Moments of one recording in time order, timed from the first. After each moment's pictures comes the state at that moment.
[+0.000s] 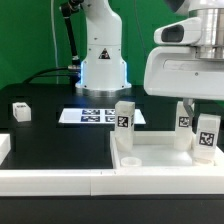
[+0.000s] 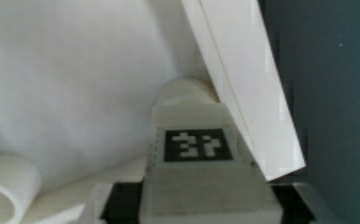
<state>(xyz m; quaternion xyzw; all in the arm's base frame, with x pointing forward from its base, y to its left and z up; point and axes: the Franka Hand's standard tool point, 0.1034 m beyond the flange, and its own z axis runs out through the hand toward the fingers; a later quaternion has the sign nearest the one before) 0.624 0.124 0.082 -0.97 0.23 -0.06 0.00</state>
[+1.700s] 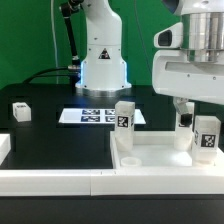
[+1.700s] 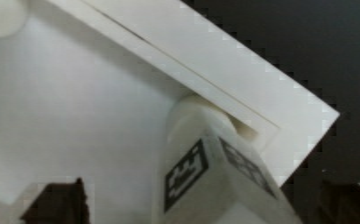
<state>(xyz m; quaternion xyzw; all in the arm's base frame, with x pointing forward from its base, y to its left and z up) 0.618 0.120 0.077 -0.89 0.44 -0.03 0.03</state>
